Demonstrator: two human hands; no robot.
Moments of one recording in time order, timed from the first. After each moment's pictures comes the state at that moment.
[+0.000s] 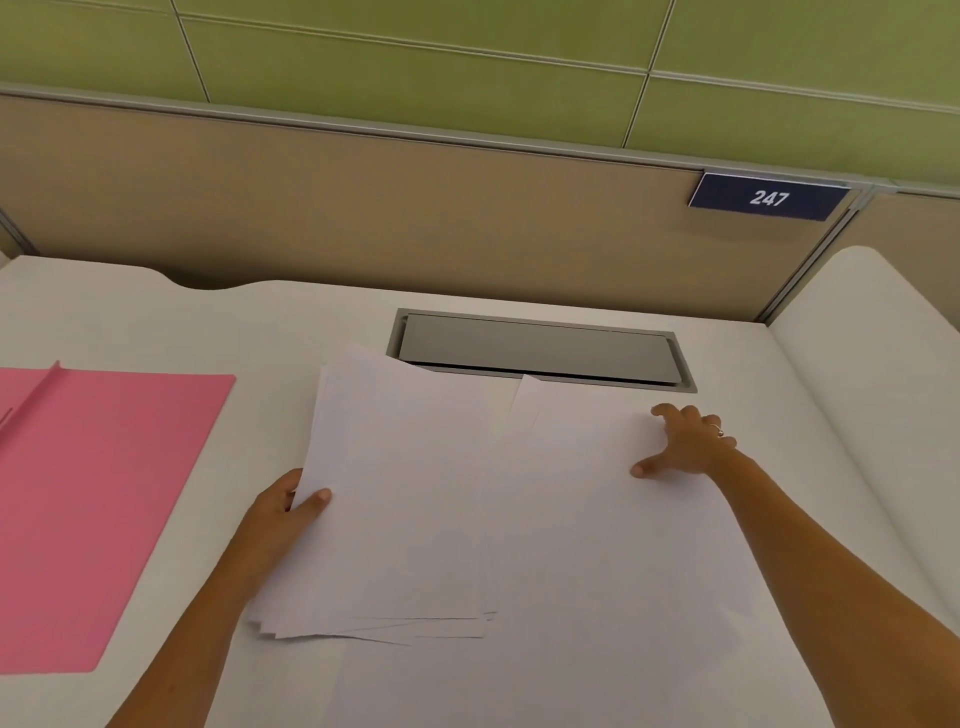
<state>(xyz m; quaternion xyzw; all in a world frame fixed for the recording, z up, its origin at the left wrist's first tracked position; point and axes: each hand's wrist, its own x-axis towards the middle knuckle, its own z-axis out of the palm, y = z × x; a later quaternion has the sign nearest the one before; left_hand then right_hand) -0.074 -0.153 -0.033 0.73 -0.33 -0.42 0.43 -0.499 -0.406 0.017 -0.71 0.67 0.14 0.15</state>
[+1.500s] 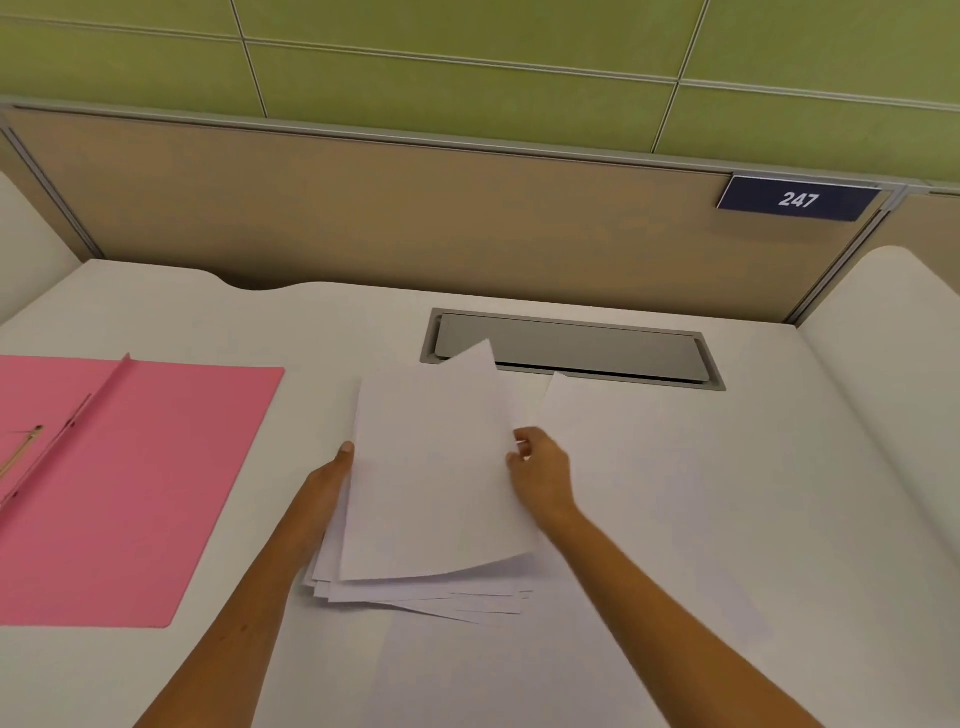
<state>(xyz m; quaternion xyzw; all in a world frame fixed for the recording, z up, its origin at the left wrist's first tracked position) -0.072 -0.156 -0.025 0.72 -0.23 -0.47 0.45 -0.306 -0.260 0.015 -0.65 0.61 -0.23 0.40</state>
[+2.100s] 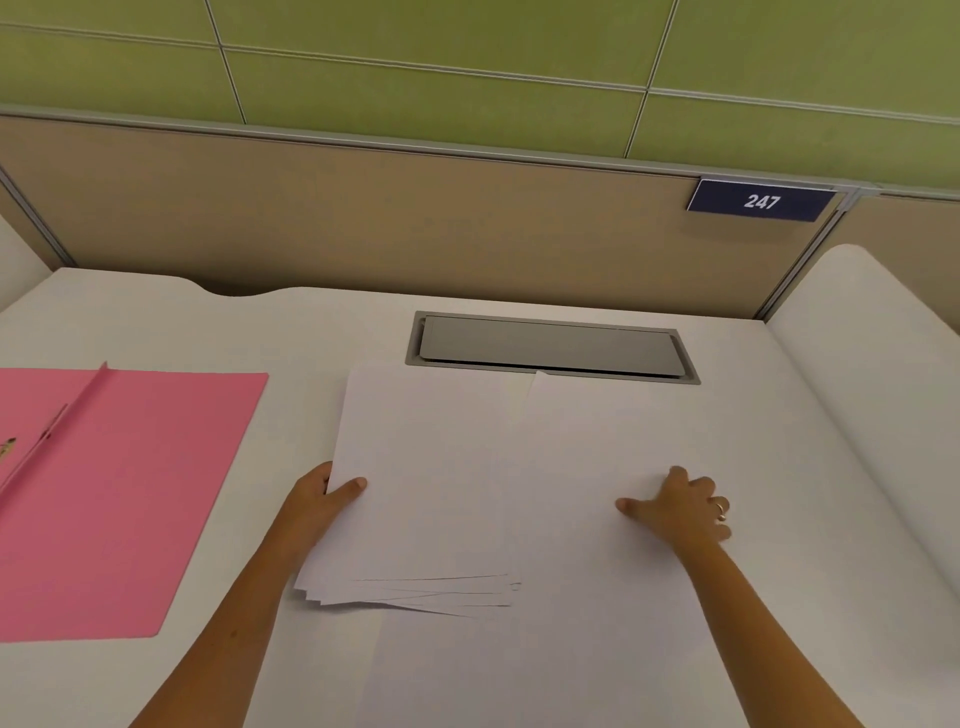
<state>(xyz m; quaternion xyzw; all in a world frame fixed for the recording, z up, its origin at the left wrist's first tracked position) -0.075 -0.149 -0.029 0.72 -0.32 -0.43 0.44 -0.452 -0.277 0.009 -0.54 0.82 0.02 0.21</state>
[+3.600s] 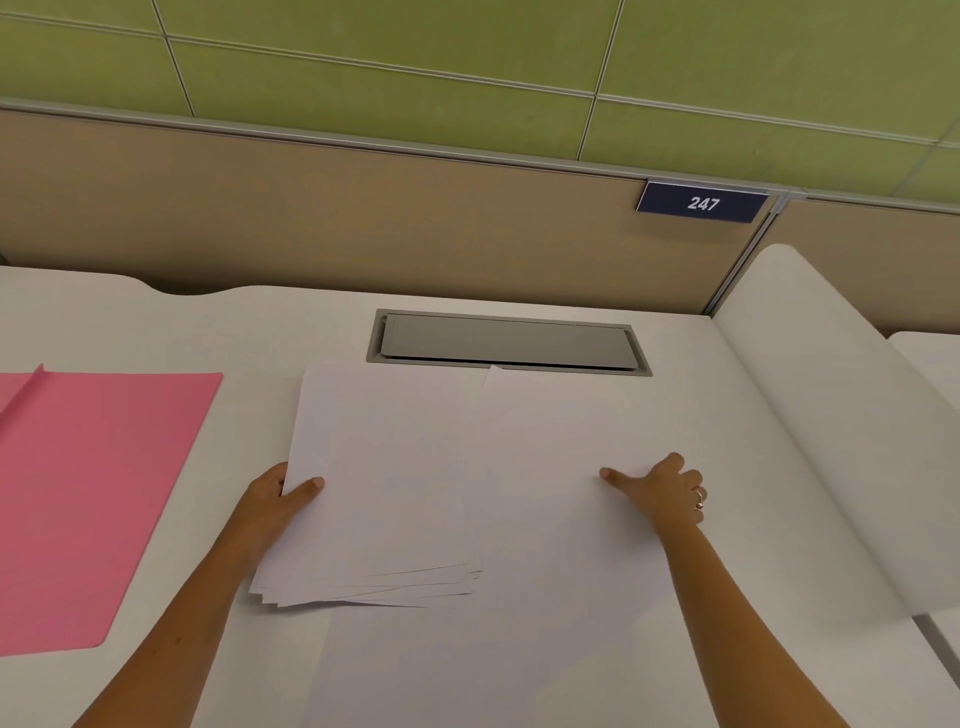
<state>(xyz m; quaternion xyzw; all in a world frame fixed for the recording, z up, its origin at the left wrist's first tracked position) -0.079 -0.142 -0.024 0.72 -0.32 -0.43 0.45 -0.489 -0.286 0.007 -0.47 0.84 -0.09 0.24</state>
